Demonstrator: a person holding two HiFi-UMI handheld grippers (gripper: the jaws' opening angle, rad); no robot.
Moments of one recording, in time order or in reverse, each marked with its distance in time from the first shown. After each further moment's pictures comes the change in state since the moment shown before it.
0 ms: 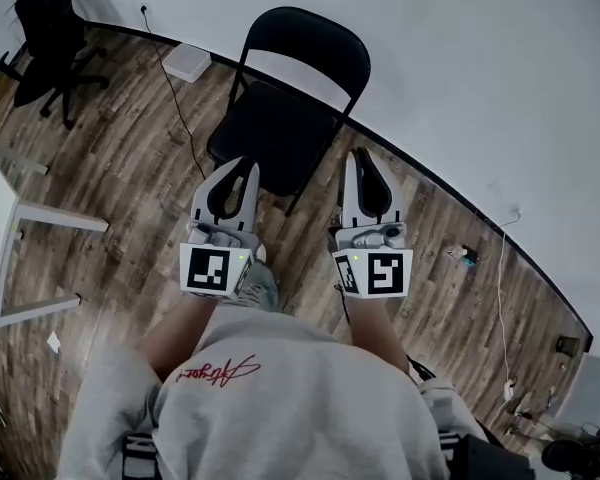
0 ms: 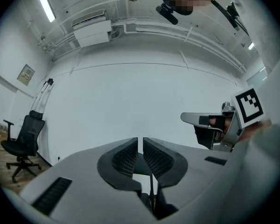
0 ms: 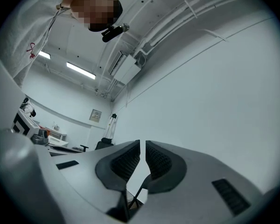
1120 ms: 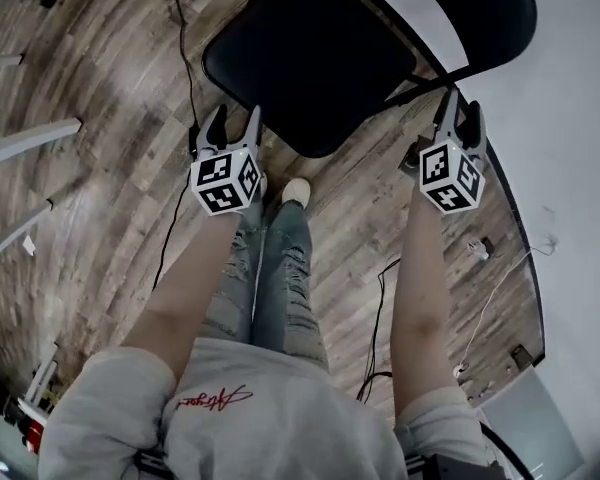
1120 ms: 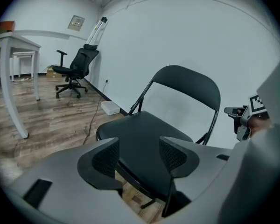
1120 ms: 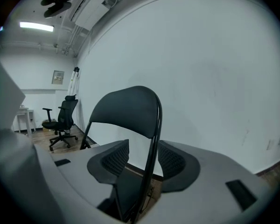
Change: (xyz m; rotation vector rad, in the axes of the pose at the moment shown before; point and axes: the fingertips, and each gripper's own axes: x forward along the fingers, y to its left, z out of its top) left arm 0.081 0.142 -0.455 -0.453 0.604 0.520; right arm 0.121 -0.240 -0.436 0.119 0.526 -0.343
